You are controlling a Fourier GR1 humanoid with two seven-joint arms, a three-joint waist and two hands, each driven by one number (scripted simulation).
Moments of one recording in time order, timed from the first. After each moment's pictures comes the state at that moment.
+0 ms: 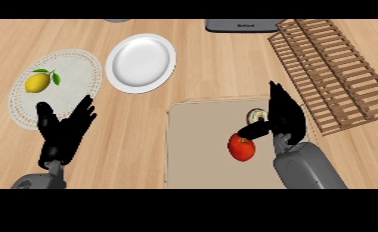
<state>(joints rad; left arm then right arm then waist) -0.05 0.30 -0.04 -1.33 0.27 0.08 0.26 -0.30 -0.19 0.34 -1.46 0.79 0.03 1.00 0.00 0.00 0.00</state>
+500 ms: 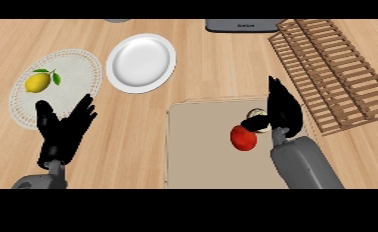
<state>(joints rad) -0.04 0.26 -0.01 -1.38 0.22 0.07 0.31 -0.32 -0.14 0.24 -1.34 0.85 -0.01 0.86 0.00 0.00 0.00</state>
